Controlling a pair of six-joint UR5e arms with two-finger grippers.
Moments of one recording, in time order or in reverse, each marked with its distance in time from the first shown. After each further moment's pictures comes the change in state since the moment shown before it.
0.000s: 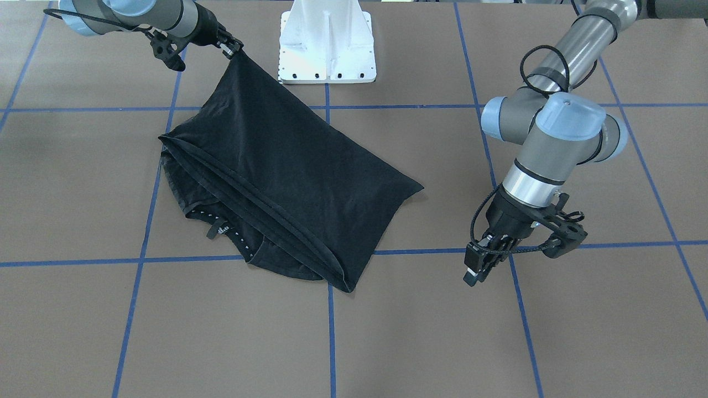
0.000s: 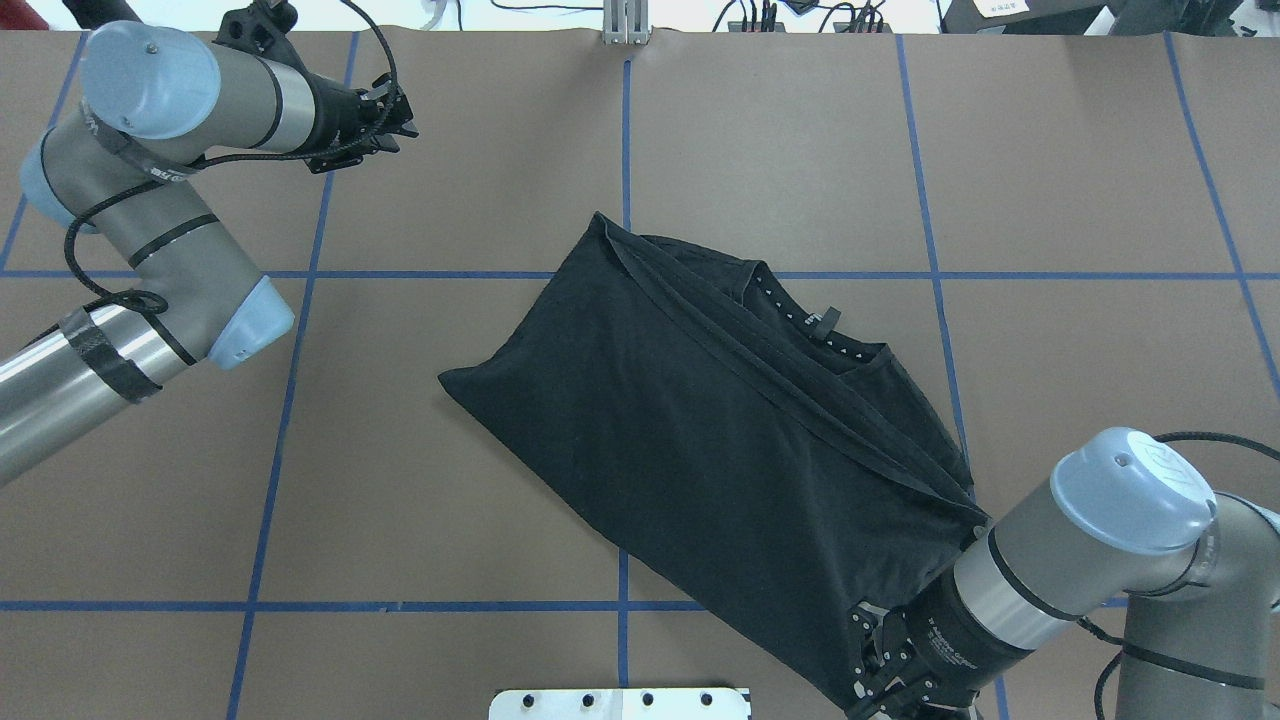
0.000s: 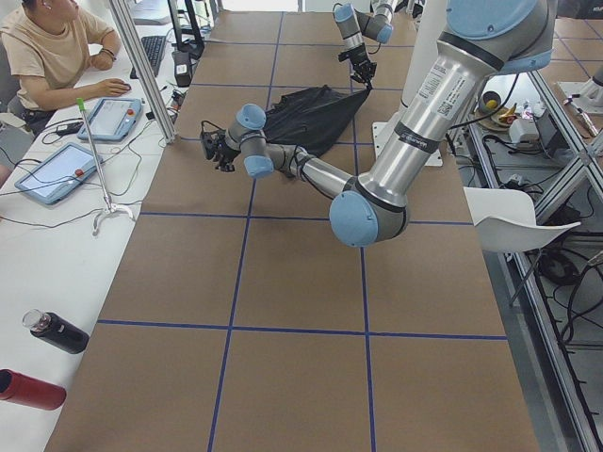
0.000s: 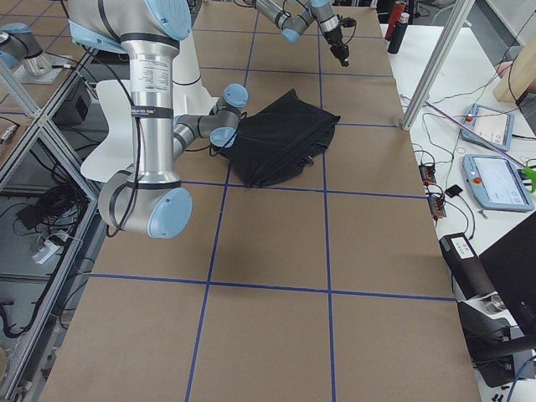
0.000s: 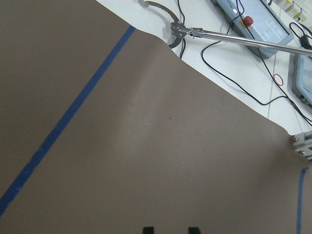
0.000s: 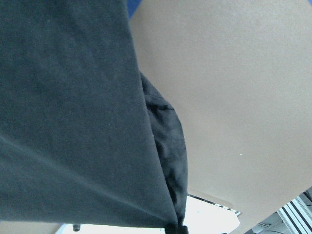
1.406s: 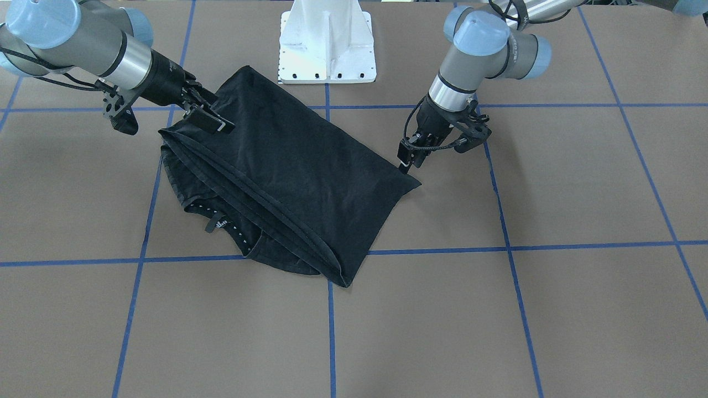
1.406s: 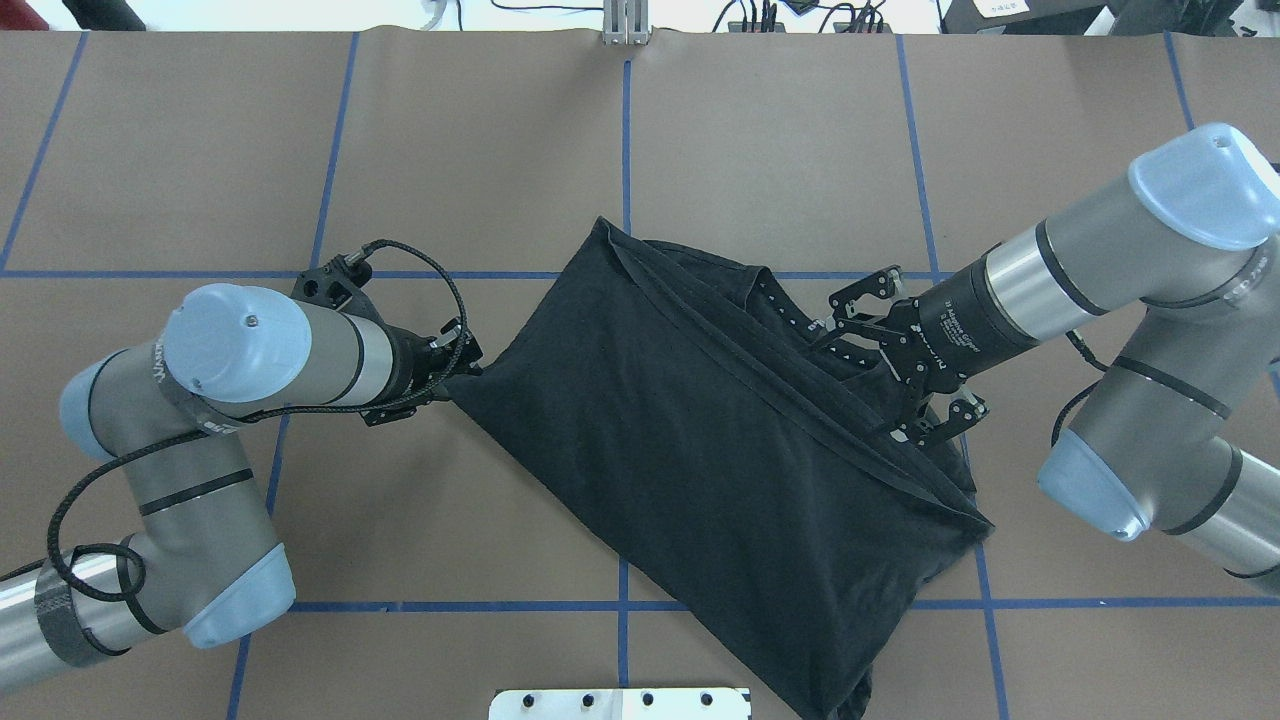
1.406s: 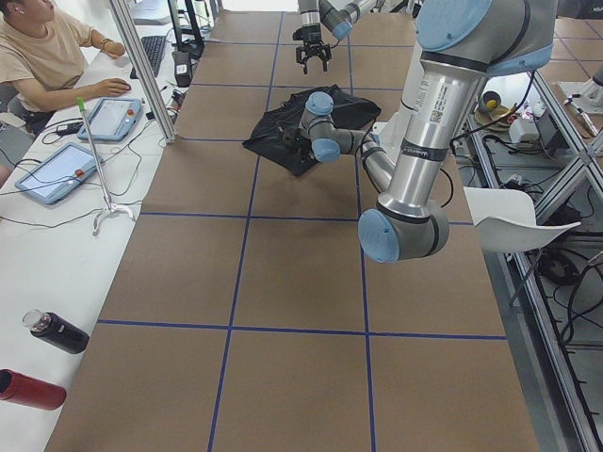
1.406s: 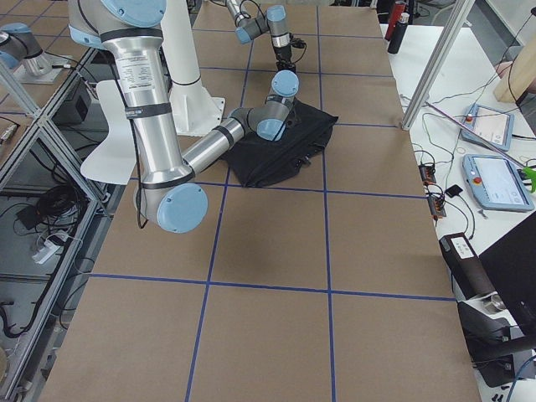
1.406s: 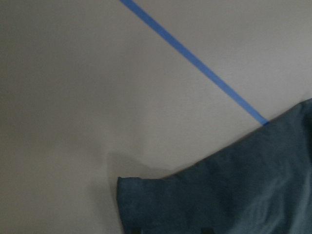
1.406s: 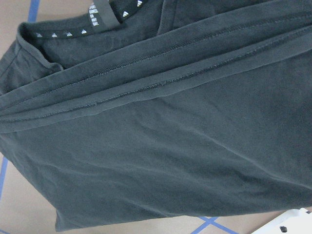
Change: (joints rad) left arm 0.354 0.192 -0.350 0.279 0.086 -0.270; right arm 0.458 0.245 -0.191 0.010 0.075 -0.136
